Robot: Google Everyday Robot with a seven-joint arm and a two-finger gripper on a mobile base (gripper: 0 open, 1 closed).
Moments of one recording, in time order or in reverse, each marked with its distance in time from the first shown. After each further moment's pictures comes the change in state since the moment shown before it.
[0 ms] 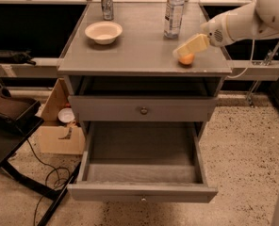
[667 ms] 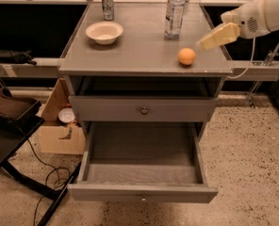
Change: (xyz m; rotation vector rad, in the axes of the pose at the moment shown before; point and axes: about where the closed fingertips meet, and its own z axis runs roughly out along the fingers) arm -0.008 0.013 -0.090 -0.022 -0.027 -0.012
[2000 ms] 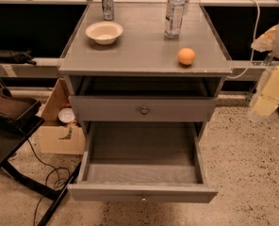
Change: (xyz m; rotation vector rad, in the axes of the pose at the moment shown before) arm 0.056 0.177 -0.145 -0.068 0.652 -0.319
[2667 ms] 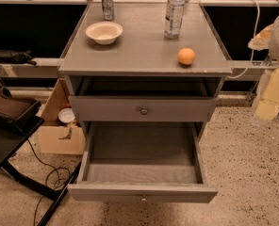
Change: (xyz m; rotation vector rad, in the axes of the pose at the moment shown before) arm -0.005 0.011 -0.007 0.011 0.065 -0.070
